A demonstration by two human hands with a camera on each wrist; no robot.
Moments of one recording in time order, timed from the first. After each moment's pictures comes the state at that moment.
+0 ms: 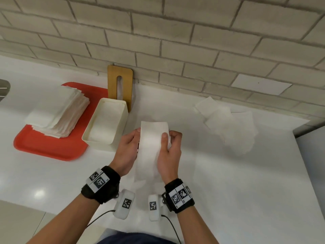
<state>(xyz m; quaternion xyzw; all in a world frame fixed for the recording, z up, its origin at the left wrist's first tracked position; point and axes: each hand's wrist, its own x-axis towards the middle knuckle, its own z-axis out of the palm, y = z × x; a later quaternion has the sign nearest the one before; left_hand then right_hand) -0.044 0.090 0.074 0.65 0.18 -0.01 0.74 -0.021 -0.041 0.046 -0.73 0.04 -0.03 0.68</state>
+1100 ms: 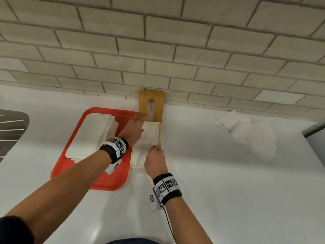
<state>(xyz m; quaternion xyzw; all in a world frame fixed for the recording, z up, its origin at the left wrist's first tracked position) 0.083 0.343 0.050 0.96 -0.08 0.00 0.27 -0.003 0.197 0.032 -0.94 -0.02 0.19 0.28</state>
